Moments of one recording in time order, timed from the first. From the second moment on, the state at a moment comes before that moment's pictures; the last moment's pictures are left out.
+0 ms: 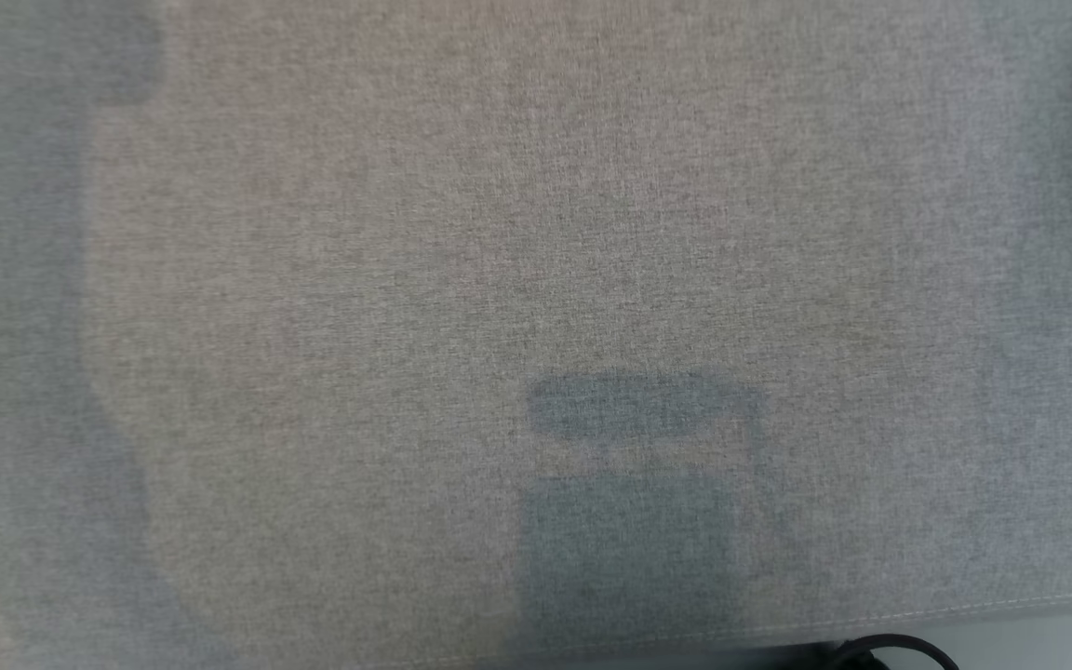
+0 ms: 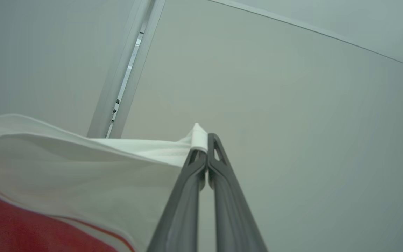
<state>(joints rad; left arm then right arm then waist) -1.63 0.52 -0.43 0.66 -0.30 -0.13 -0.26 -1.77 -0.37 0.03 0.60 0.02 0.13 -0.24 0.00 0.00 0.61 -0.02</state>
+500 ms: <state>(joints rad) -0.90 0.38 -0.27 0.64 -0.43 -0.13 -0.26 -0.90 -0.39 0.14 0.35 0.42 0.13 -0.26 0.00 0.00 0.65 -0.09</state>
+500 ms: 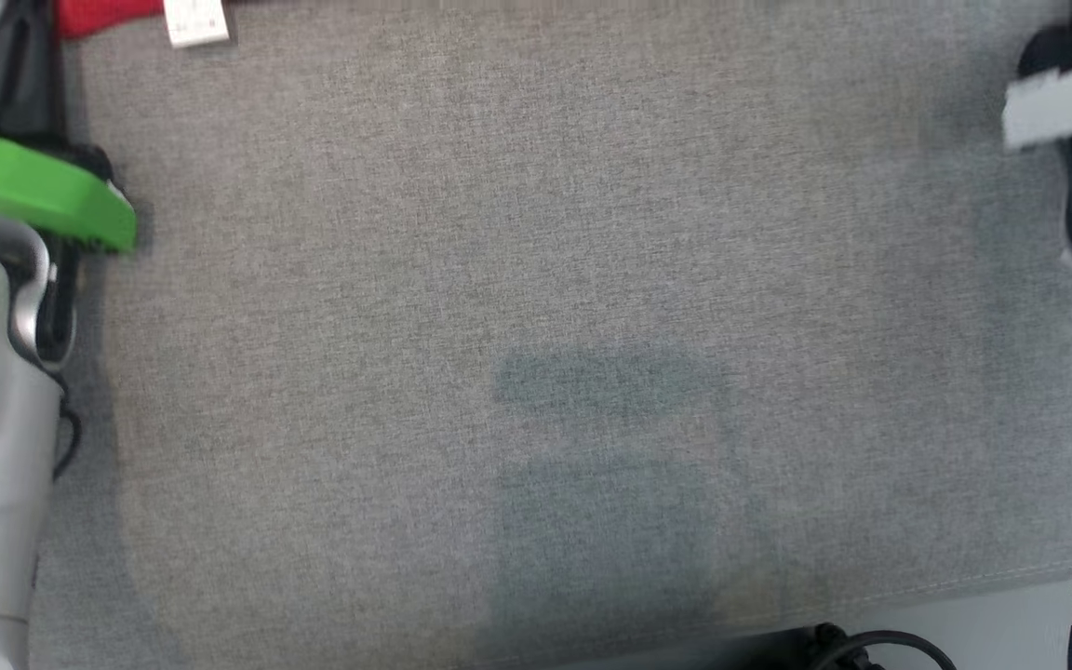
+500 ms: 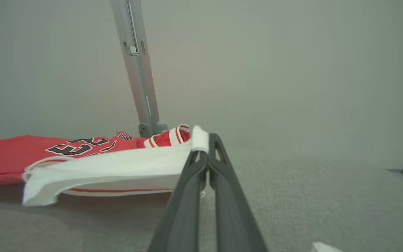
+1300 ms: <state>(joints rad) -0.14 0.12 0.02 0.63 -0.38 -0.13 -0.27 -0.13 -0.28 0.09 0.44 0.43 0.13 -0.26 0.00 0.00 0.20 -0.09</state>
